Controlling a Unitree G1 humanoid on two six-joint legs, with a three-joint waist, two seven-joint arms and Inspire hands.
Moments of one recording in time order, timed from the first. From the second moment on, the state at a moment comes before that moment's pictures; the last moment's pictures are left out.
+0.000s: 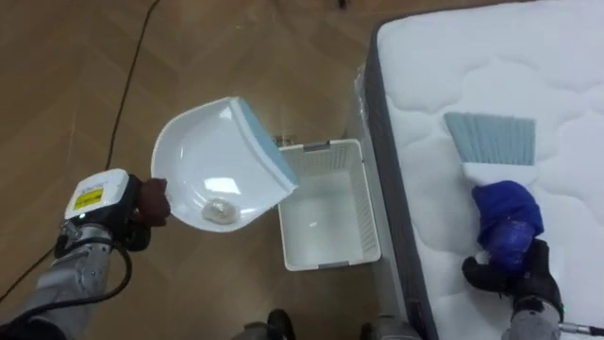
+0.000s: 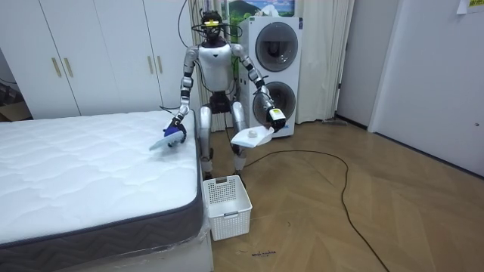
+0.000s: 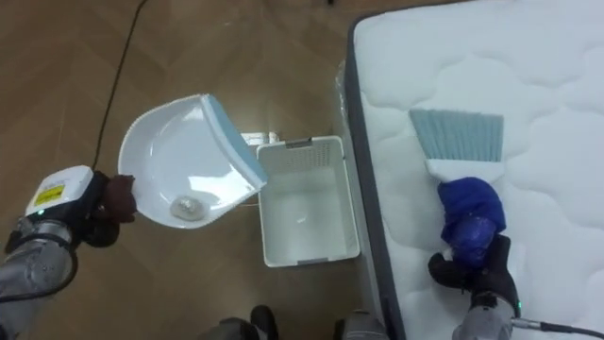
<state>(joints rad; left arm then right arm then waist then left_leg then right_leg) -0.35 0.59 -0.37 0.91 0.61 -0.08 0.29 0.00 -0.37 0.11 0.78 0.06 -0.16 -0.52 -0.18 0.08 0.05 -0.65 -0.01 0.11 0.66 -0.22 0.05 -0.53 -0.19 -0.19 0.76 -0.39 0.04</state>
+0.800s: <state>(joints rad) -0.52 0.73 -0.55 0.96 0.76 0.05 0.10 0.00 -0.43 0.14 0.68 -0.08 -0.18 -0.51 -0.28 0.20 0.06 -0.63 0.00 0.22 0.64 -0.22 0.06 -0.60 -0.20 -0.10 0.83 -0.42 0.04</state>
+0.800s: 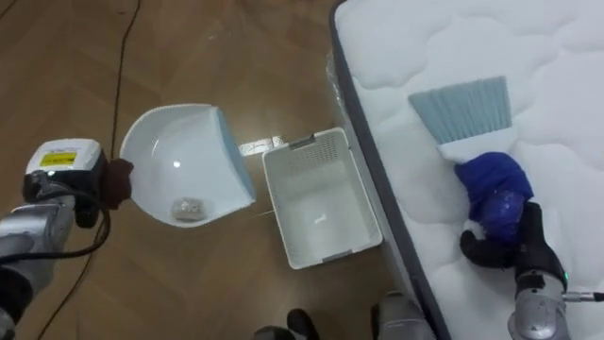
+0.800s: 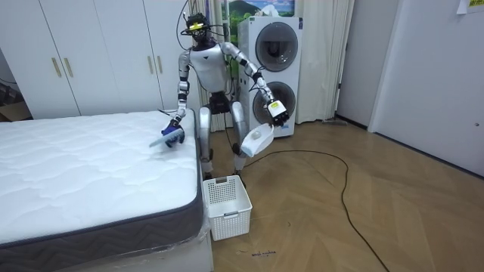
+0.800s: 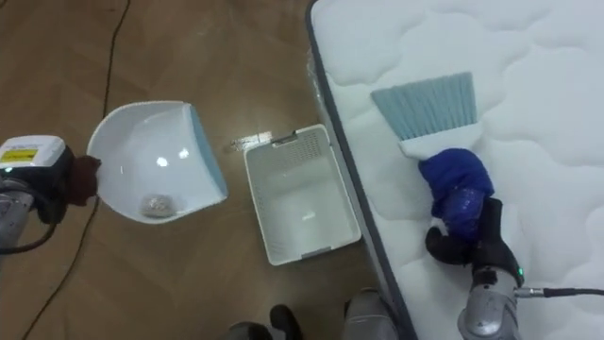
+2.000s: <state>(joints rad) -0.66 0.79 -0.60 1.01 0.88 0.10 -0.02 0.00 -0.46 0.13 0.54 -0.13 -0.23 -0.46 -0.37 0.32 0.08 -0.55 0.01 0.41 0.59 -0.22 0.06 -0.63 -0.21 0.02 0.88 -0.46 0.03</state>
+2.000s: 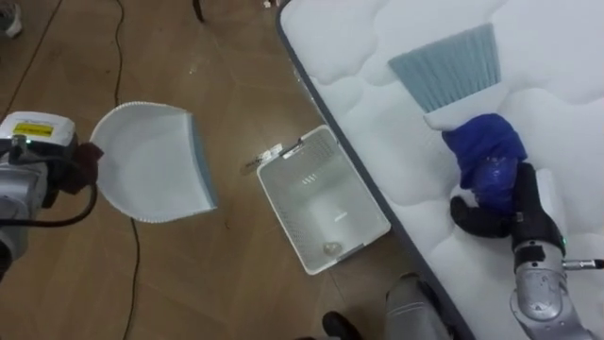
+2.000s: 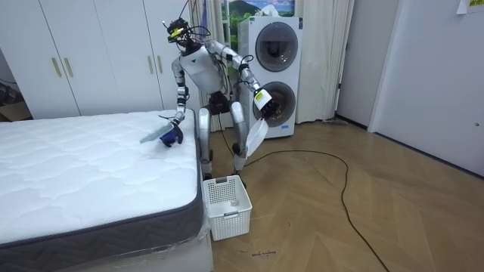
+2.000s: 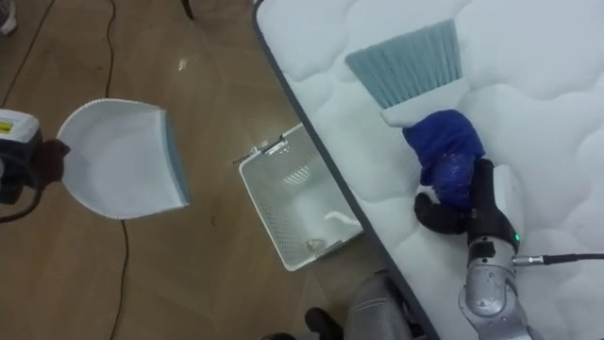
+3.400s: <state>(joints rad) -0.20 0.64 -0.26 0.40 0.22 -0.08 0.19 0.19 -0.45 0.09 0.67 0.11 -0.15 -0.52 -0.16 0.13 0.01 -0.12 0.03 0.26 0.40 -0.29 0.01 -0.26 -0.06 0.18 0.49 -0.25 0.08</state>
